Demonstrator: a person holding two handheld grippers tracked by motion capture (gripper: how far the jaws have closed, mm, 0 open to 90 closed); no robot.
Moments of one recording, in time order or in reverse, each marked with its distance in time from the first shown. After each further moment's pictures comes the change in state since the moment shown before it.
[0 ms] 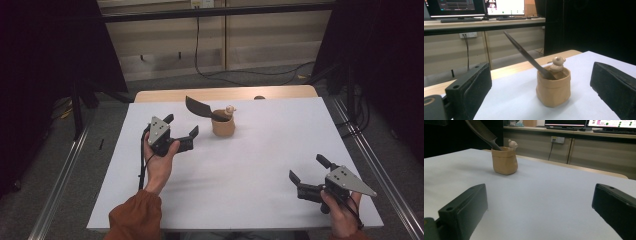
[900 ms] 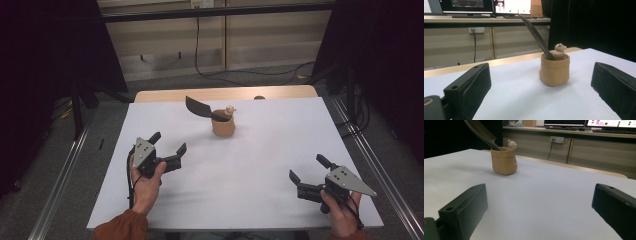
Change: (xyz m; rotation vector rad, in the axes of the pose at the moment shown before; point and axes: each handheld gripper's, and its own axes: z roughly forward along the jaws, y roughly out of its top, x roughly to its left) left arm 0.002 -0.029 -0.054 -0.026 0.012 -0.054; right arm 0.000 0.000 0.000 0.000 -0.002 0.003
